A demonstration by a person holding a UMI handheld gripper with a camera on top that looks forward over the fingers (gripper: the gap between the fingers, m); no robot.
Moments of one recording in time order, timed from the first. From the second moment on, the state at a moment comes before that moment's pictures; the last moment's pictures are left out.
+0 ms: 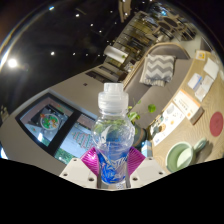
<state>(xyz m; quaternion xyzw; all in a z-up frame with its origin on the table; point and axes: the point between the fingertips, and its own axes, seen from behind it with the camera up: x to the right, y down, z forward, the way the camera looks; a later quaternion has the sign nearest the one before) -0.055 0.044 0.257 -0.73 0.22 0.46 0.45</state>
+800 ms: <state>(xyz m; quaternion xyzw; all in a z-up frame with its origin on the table) 0.209 0.042 0.101 -0.84 -0.02 0.02 0.54</state>
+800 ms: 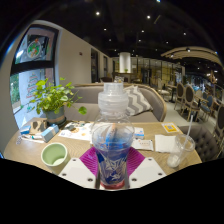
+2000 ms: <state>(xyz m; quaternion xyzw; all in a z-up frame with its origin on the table) 0.133 -0.218 0.227 -0.89 0.04 -0.04 0.46</state>
